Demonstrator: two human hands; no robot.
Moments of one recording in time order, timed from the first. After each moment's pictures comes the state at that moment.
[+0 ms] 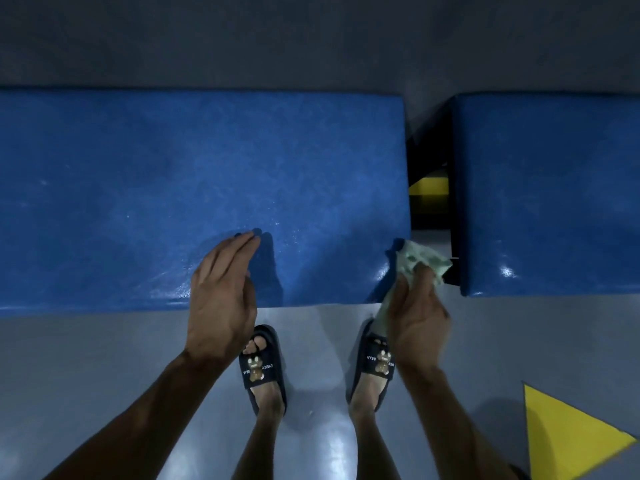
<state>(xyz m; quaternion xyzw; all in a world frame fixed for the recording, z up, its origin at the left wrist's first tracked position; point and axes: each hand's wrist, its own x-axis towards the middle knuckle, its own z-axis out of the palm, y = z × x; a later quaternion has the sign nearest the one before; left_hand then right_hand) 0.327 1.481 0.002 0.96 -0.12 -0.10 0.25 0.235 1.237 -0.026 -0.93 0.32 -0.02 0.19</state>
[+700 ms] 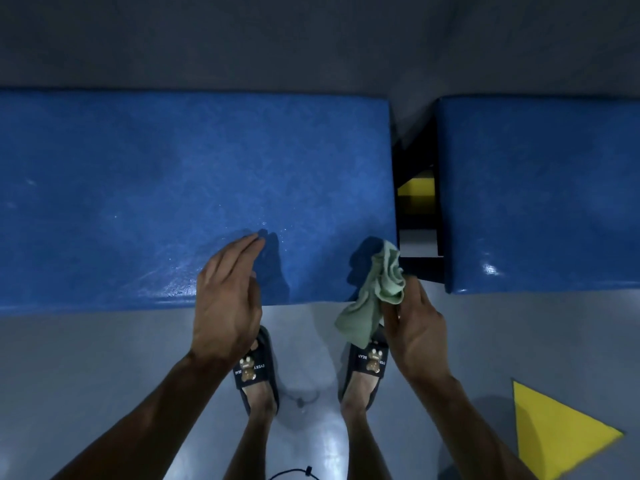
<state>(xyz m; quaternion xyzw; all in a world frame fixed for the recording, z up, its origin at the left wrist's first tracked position) 0.318 1.457 0.010 0.95 -0.12 -0.10 0.28 0.216 1.213 -0.003 -0.94 0.20 0.02 0.27</state>
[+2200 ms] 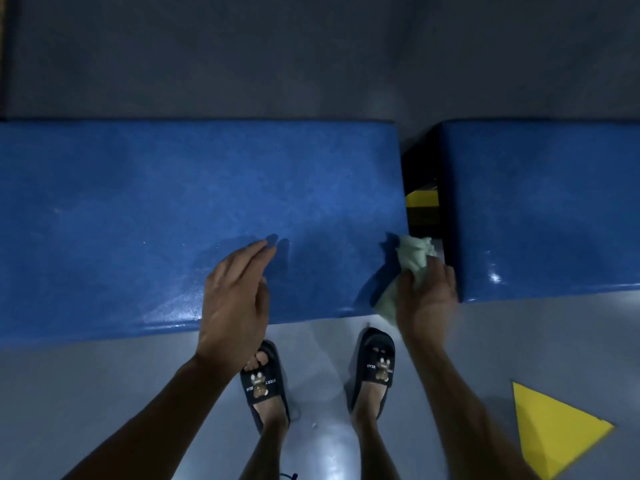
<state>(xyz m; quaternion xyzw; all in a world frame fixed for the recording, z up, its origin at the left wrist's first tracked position) 0.353 1.491 0.022 0.95 -0.14 -0.14 0.26 0.277 1.237 -0.004 -0.88 0.41 -0.06 0.24</state>
